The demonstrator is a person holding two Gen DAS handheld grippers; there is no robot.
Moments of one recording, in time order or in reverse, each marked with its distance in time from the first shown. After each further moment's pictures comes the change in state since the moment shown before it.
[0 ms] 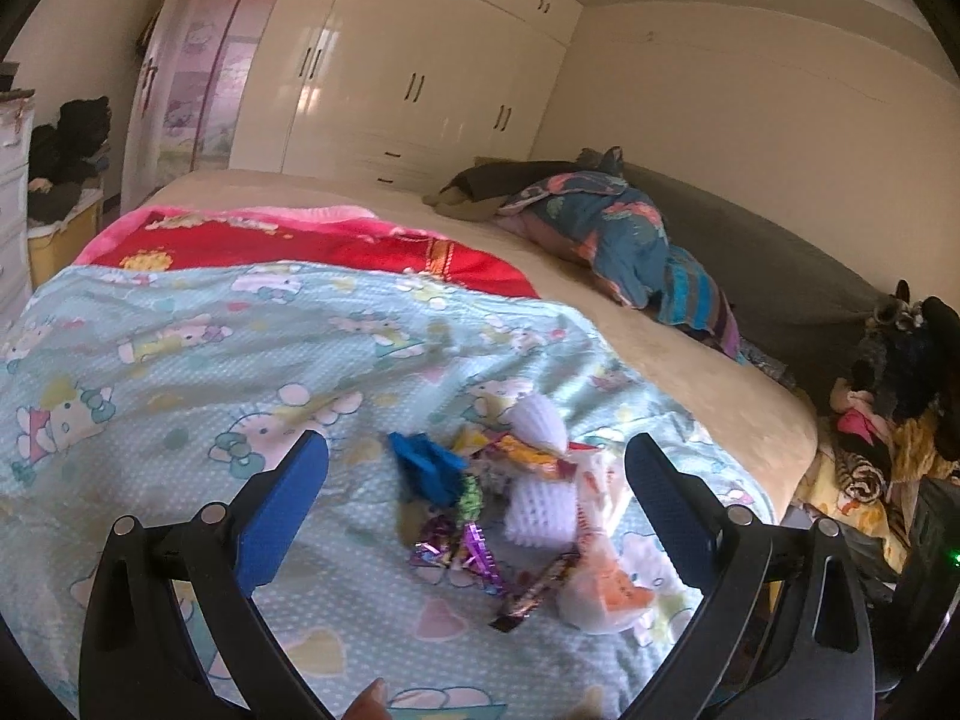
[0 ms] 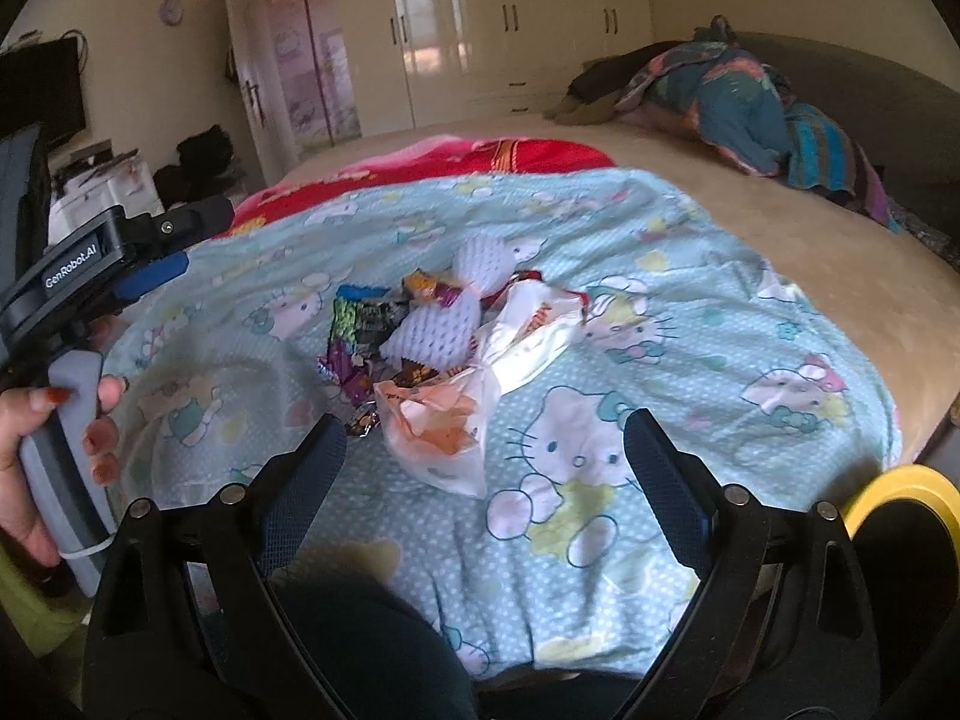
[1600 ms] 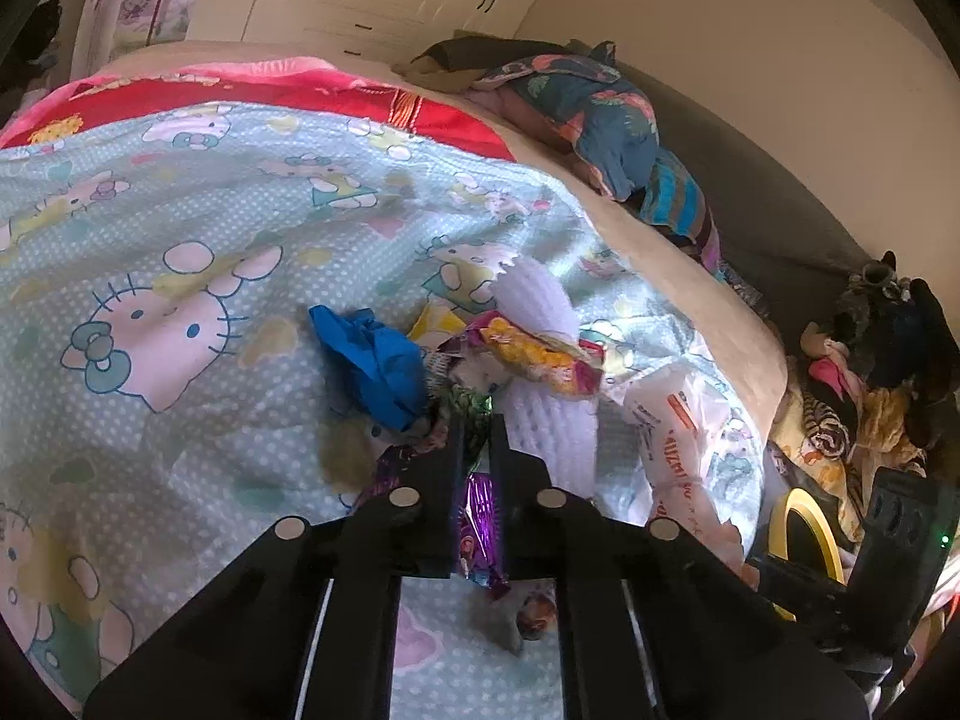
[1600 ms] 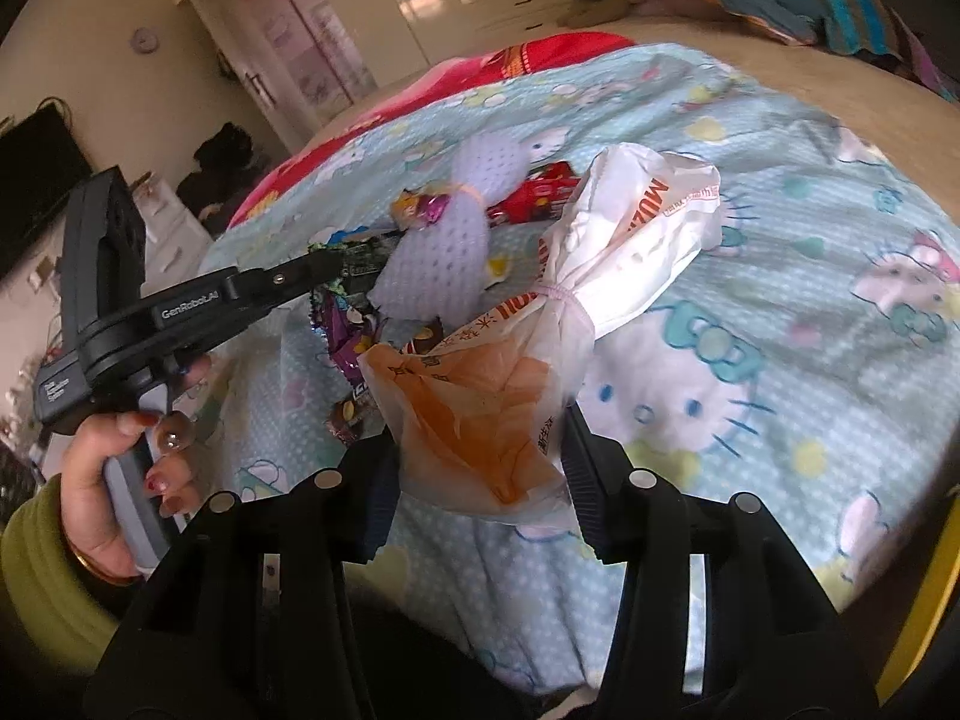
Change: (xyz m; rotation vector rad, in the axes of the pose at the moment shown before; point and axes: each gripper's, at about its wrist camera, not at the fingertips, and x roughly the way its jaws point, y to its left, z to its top) left arm 0.101 0.007 -0.034 -0.059 0.298 -0.134; right arm 0.050 -0.036 -0.019 0.201 0.167 0.201
